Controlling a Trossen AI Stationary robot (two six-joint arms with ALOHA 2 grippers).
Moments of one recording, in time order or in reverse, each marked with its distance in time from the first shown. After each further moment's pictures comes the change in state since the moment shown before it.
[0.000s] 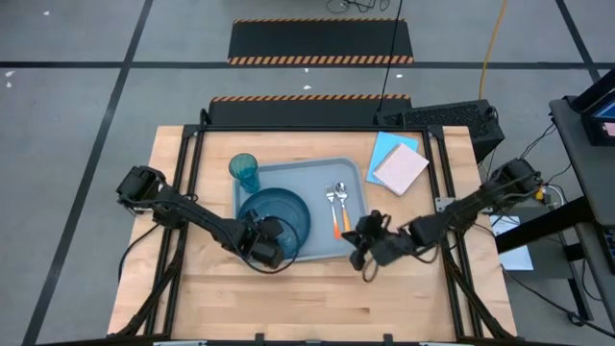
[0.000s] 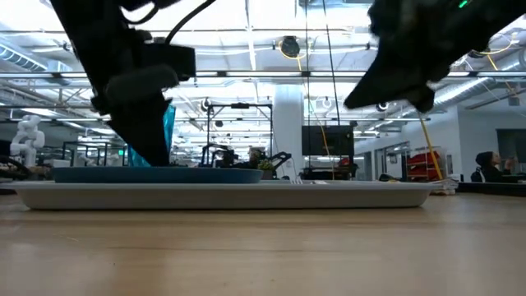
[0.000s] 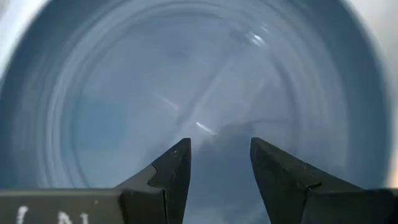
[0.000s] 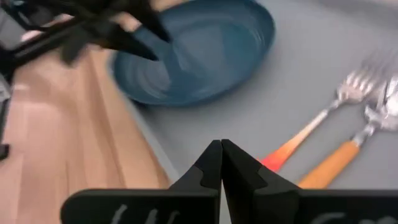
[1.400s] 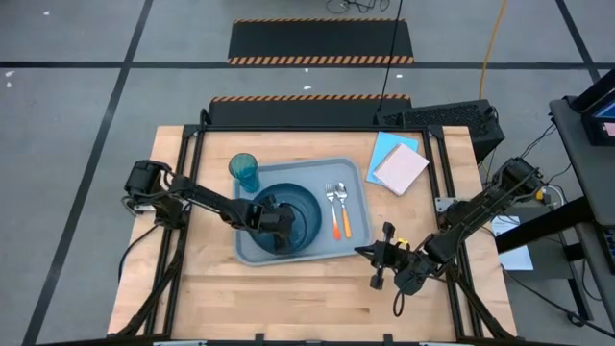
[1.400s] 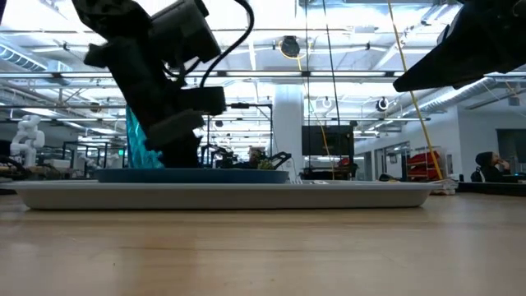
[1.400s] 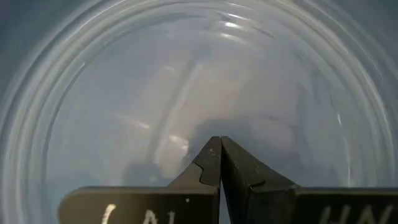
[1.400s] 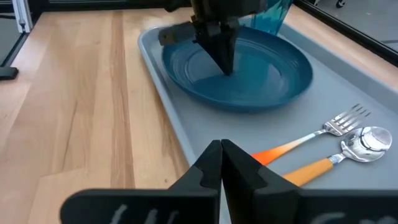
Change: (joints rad) left arm 0.240 0.033 -0.169 0.454 0.178 0.483; right arm 0.267 -0.020 -0.063 0.020 0.280 -0.229
